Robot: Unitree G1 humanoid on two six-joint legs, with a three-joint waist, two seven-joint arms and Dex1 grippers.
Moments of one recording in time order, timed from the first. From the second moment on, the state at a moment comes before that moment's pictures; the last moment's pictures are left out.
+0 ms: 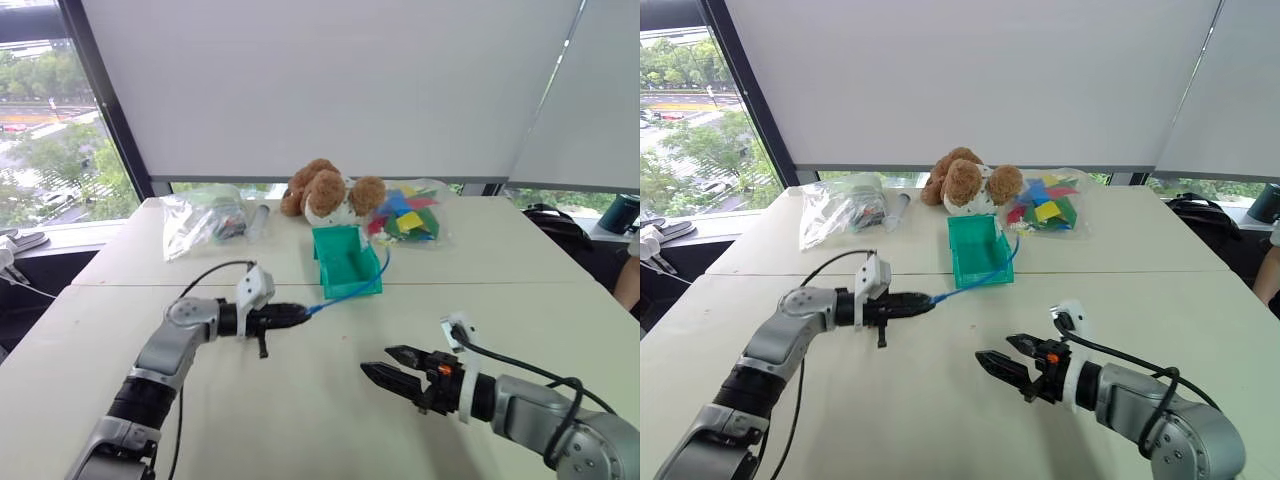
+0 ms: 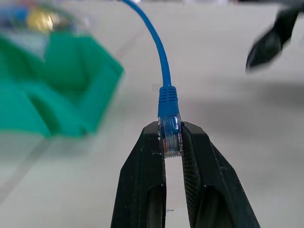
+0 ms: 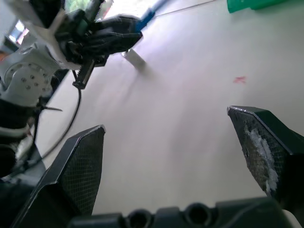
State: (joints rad) left arm -0.62 0.46 -0.10 0.18 -0.30 0.21 -1.13; right arm -0.23 -0.22 -0.38 -0.66 0.76 1.39 0.50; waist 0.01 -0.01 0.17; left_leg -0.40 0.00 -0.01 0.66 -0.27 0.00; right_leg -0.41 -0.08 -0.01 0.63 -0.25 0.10
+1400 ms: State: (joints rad) left arm -0.62 0.43 -0.16 0.19 -0.25 0.18 -1.07; right arm -0.63 0.12 -0.52 -0.32 0.97 1.45 -0.01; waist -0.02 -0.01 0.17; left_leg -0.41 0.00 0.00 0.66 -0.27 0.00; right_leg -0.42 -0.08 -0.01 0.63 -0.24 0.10
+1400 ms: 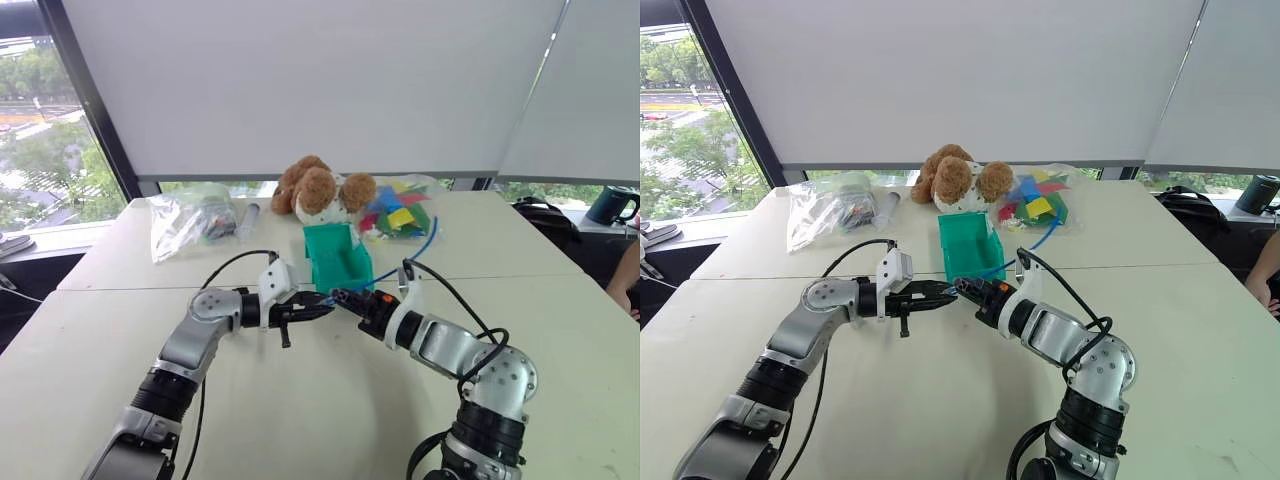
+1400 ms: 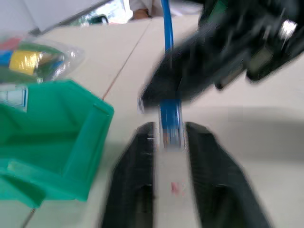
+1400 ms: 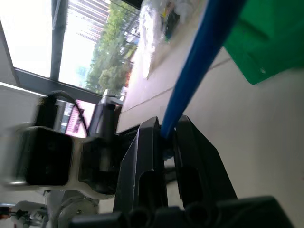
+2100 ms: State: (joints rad) left arm -0.18 0.66 0.22 -0.17 -0.38 0.46 -0.80; right arm -0.69 -0.23 -0.13 -0.24 0.89 1.23 0.31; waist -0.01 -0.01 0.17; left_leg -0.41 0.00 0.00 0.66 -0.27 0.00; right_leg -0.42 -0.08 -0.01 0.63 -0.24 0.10
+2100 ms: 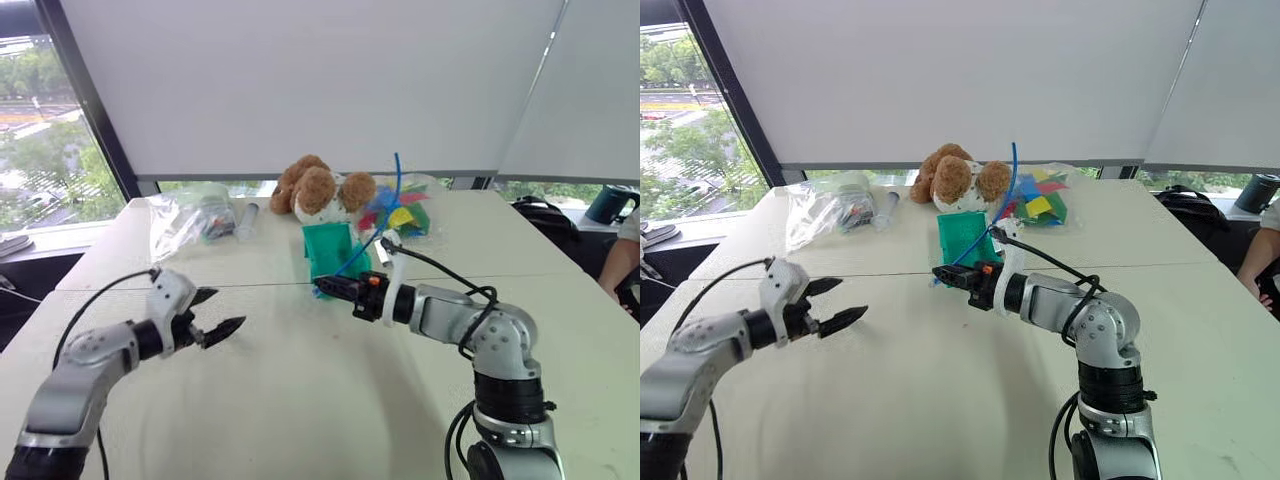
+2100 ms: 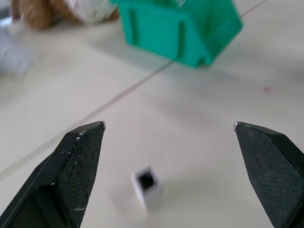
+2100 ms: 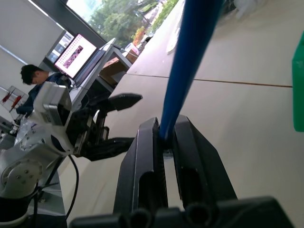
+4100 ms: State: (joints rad) left arm -0.78 0.21 -0.29 0.92 -0.10 -0.40 -1.34; right arm -0.64 -0.72 0.39 -0.22 0.31 0.61 0.99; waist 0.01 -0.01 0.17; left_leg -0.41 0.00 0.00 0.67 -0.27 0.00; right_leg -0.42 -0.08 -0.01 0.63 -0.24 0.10
